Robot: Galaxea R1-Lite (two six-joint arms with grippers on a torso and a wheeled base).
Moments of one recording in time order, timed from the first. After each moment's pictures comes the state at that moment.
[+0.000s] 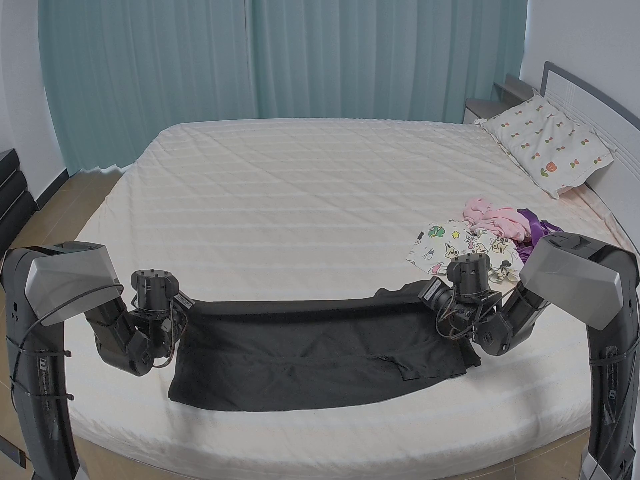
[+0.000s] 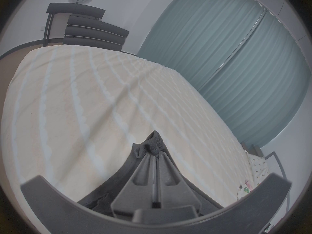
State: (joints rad) left arm -0.12 2.34 -0.77 -1.07 0.35 -0.94; right arm 0.34 2.42 -1.04 -0.90 -0.19 0.87
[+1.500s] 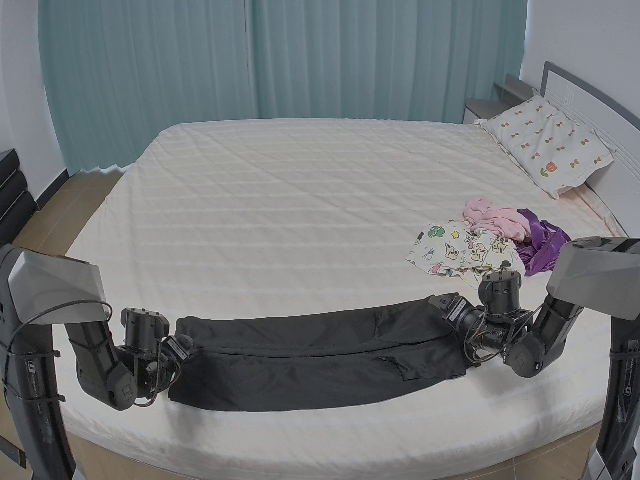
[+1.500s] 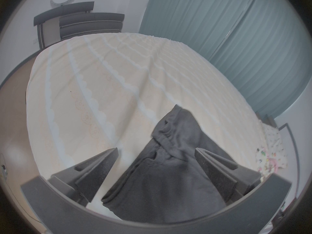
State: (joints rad) left arm -0.14 2.27 -0.44 -1.07 0.25 -0.88; right arm 0.30 2.30 -0.70 -1.06 -0.12 0.87
